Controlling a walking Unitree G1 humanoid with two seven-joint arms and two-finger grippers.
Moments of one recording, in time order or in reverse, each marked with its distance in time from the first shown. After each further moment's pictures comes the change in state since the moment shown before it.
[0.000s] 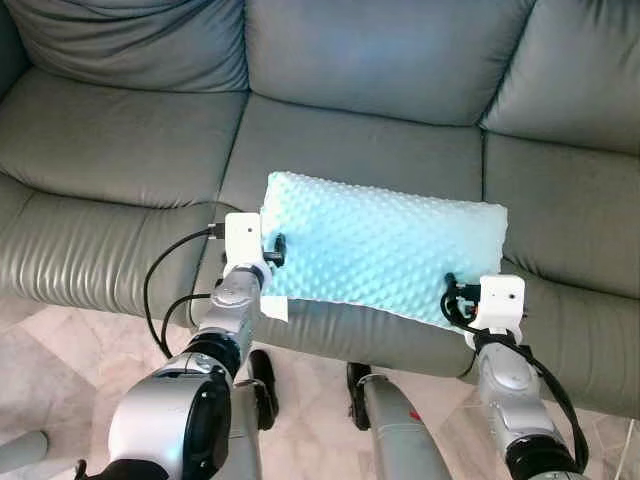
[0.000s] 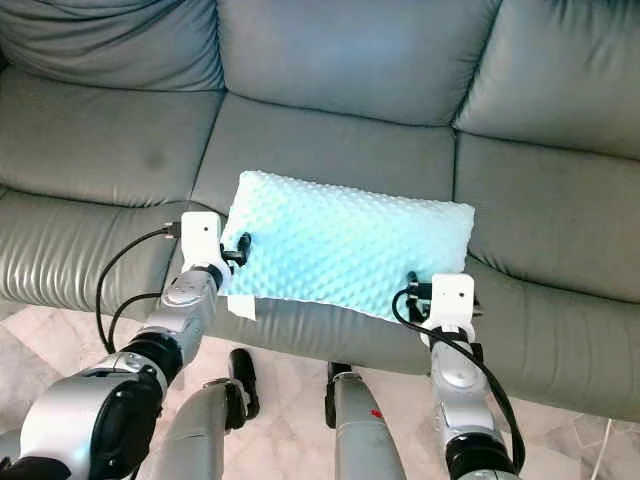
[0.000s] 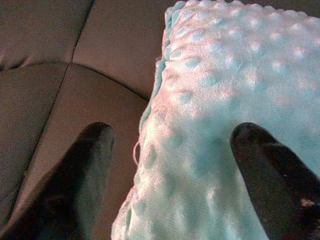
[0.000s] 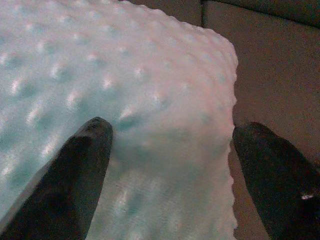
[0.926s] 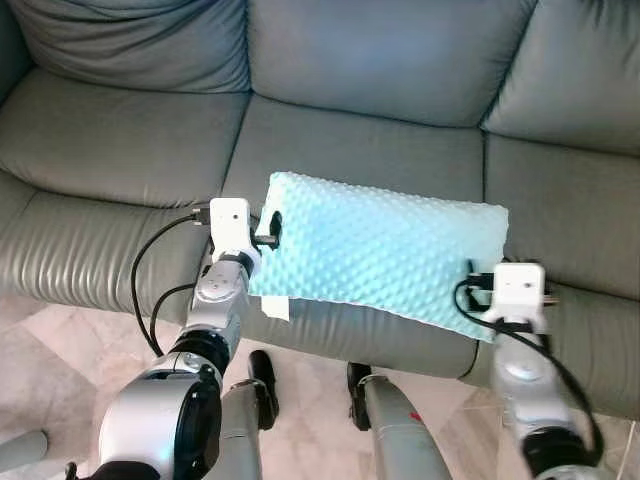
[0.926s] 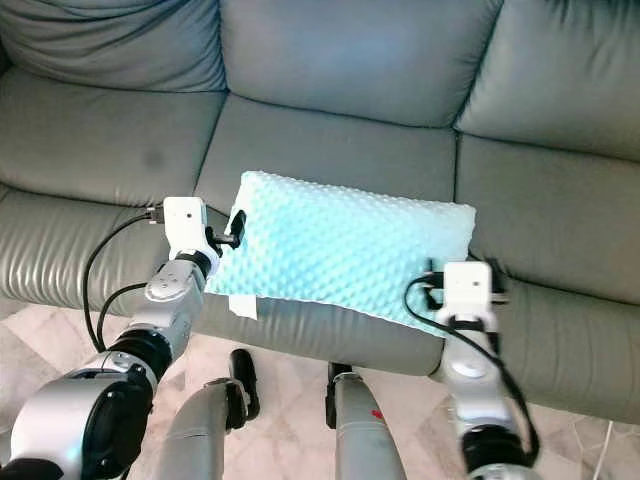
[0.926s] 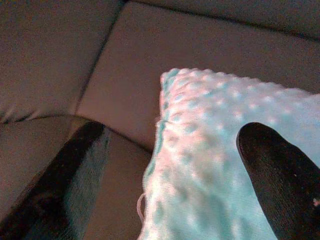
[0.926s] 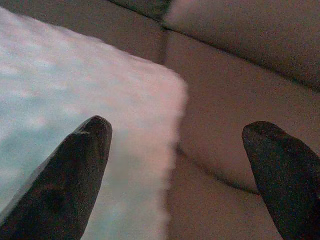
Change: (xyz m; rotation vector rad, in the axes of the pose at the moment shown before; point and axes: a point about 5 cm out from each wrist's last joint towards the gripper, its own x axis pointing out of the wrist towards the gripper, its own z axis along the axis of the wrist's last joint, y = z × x) left arm -0.001 0.012 0.021 -0.046 -0.174 -0.085; right arm 0.008 -0.029 0.017 -0.160 -0.053 -0.157
